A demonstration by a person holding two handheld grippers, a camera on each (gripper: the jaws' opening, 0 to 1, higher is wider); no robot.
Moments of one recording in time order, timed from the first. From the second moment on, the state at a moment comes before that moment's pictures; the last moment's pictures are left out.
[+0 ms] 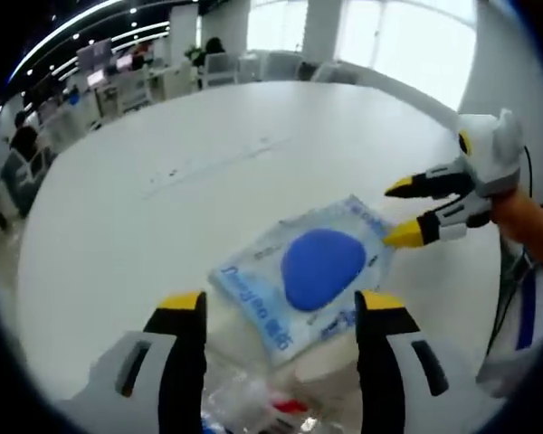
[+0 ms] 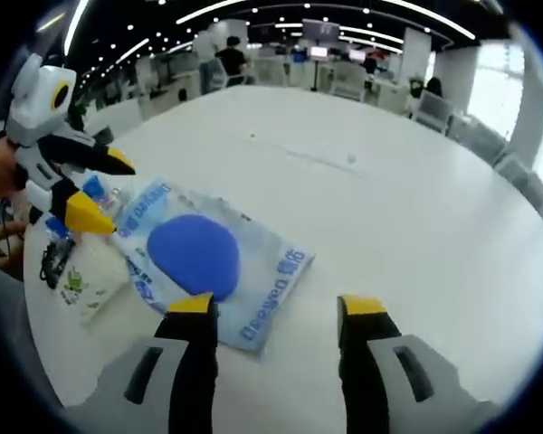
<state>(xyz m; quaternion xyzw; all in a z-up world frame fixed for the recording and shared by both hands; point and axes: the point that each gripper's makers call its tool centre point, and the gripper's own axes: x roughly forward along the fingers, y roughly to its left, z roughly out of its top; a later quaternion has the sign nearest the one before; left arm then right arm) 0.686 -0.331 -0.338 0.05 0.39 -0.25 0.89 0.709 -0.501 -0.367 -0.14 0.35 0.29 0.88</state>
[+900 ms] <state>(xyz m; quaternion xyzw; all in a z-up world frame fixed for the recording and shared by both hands) 0.652 -0.344 -0.283 0.00 0.30 -0.34 0.89 0.695 -0.491 -0.307 -0.14 0.28 0.30 0.90</state>
